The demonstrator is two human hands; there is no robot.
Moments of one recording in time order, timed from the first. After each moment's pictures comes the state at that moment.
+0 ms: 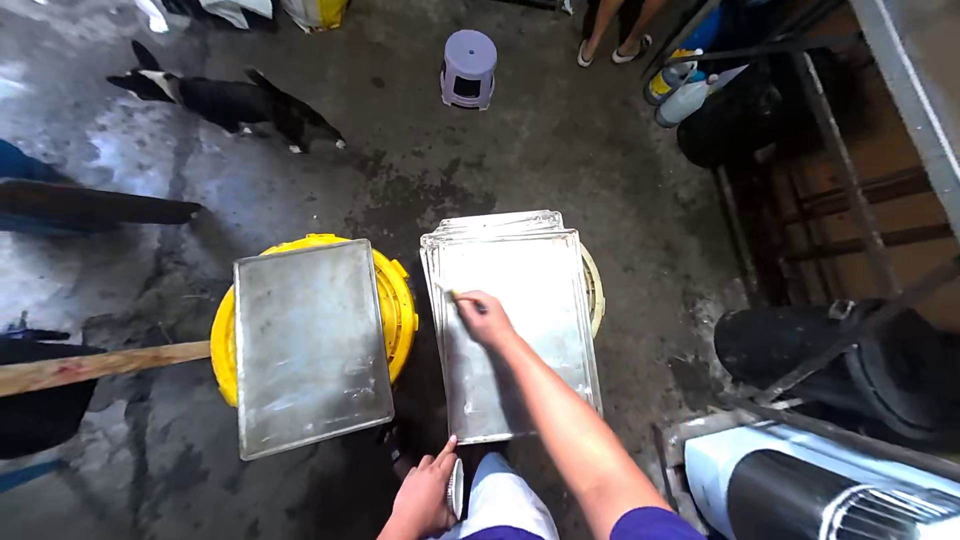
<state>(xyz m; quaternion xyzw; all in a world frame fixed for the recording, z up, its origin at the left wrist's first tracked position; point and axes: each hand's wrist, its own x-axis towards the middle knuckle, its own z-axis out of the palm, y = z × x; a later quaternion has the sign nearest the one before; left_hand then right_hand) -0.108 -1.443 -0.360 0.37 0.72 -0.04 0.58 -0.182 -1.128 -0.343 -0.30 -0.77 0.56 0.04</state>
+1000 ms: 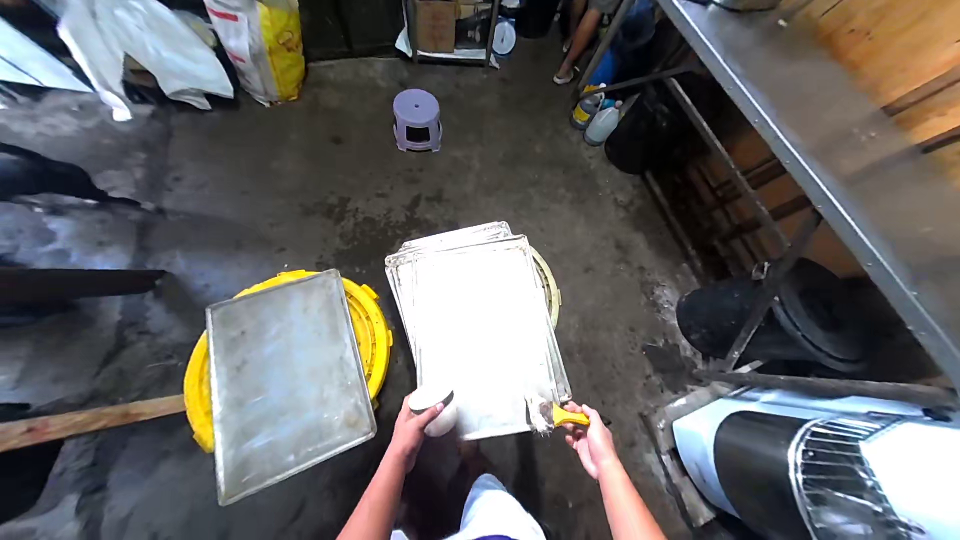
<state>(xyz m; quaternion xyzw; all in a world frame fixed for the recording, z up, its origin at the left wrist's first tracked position) -0.143 -1.391 -0.362 -0.05 0.65 0.58 0.49 0.148 -1.180 -0.332 -0.71 -0.23 0.64 0.17</state>
